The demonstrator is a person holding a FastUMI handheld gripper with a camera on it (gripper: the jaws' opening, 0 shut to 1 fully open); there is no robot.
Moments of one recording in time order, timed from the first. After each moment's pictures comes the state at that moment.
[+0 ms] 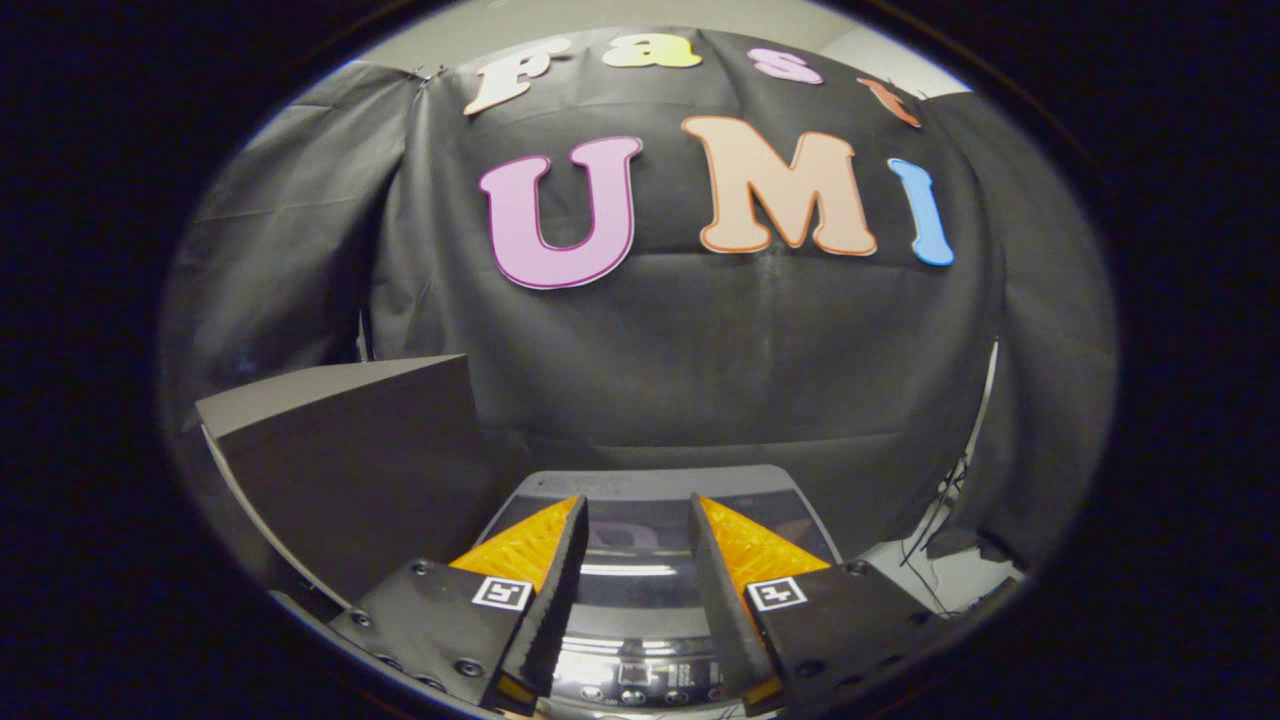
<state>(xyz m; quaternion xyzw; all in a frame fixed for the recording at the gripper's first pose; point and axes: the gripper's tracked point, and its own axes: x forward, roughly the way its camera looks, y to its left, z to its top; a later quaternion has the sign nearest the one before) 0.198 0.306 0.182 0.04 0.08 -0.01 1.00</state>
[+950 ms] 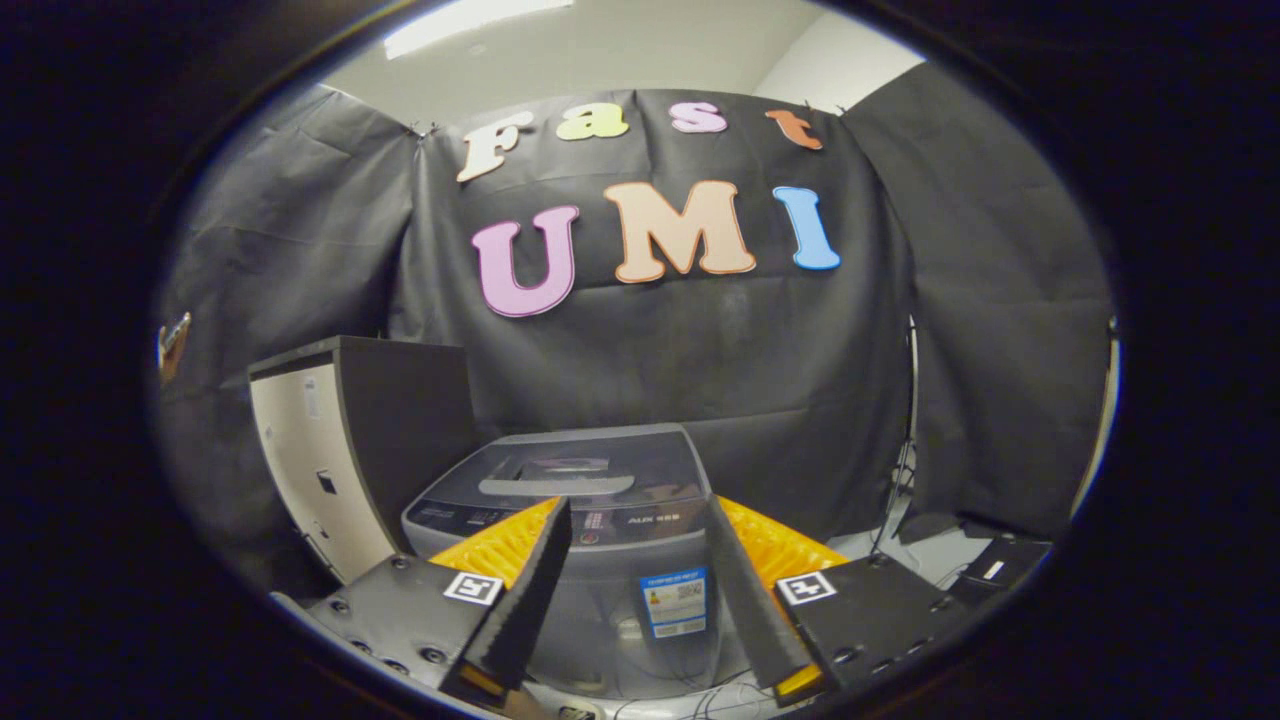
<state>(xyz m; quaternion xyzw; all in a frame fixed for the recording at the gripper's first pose) 0.007 0.217 0.108 0.06 0.00 -0.03 1.00</state>
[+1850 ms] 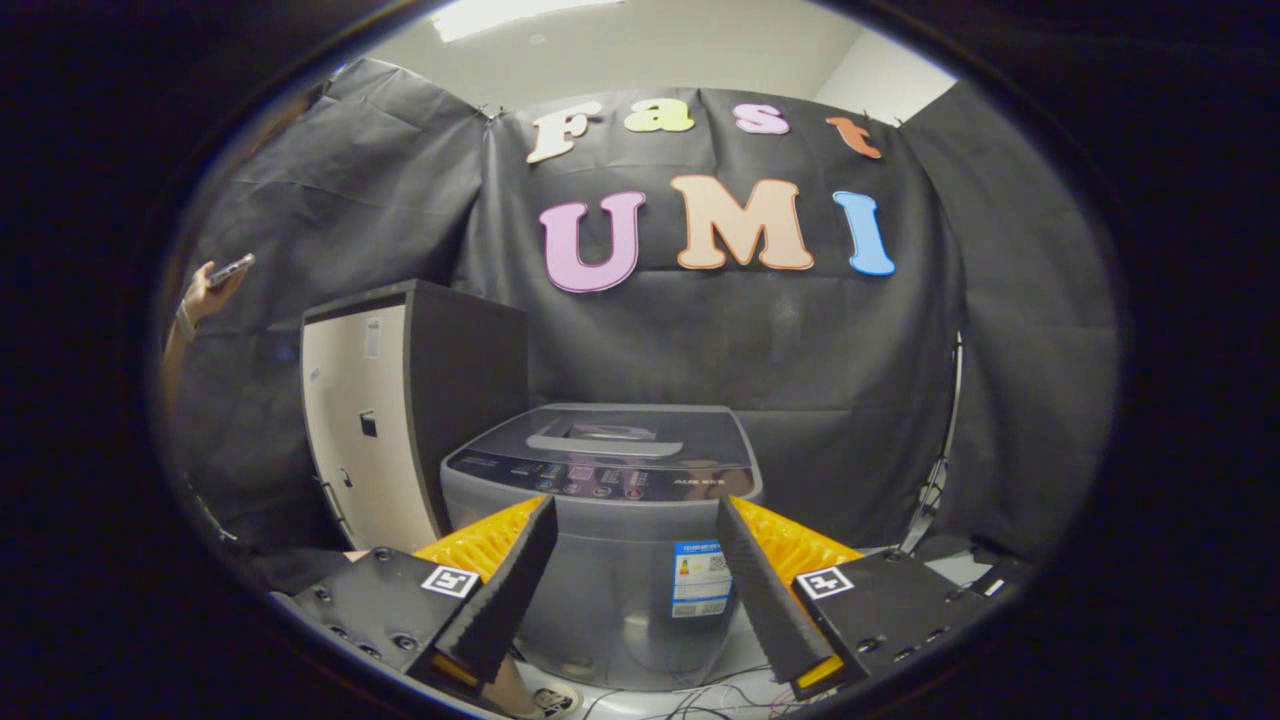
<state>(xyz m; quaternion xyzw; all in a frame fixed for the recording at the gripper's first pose) 0.000 0.005 0.005 0.01 0.00 0.04 1.00</state>
